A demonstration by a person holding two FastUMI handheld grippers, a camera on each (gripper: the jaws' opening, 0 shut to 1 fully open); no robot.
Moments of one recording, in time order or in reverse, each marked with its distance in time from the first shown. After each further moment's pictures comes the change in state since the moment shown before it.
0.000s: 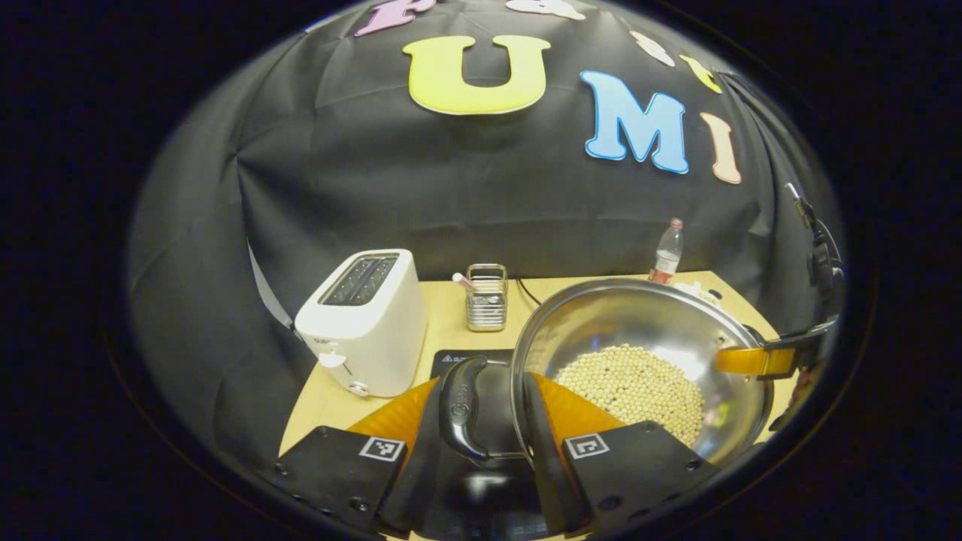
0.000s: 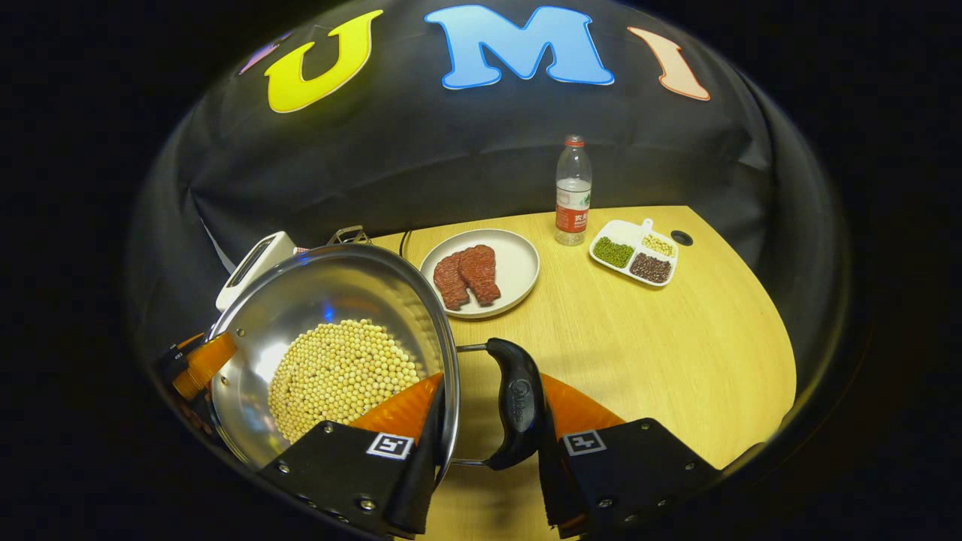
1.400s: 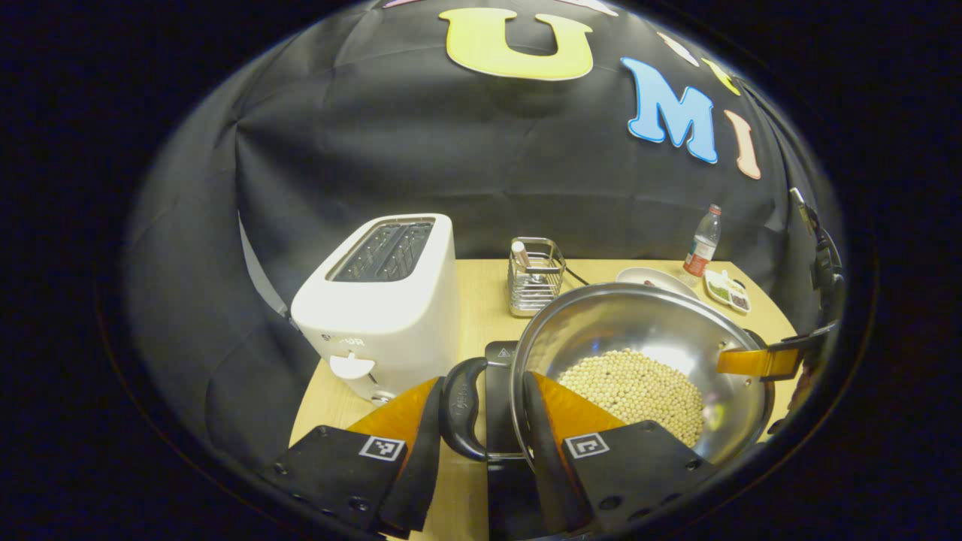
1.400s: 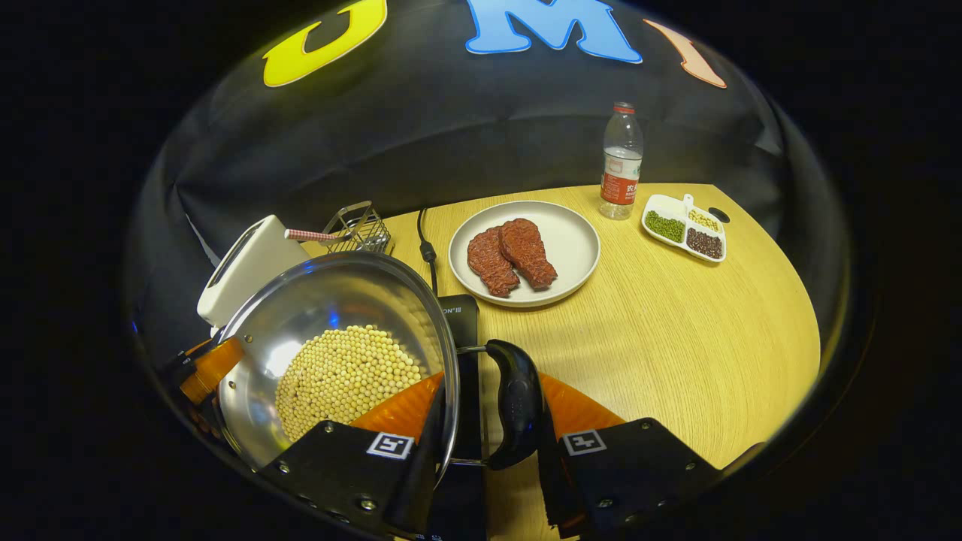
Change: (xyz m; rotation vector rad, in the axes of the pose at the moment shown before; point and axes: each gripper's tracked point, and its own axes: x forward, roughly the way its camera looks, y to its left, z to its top) left arm 0.072 0.074 -0.035 -0.018 0.057 -0.018; right arm 0.066 0.068 -0.022 0.026 0.054 -0.021
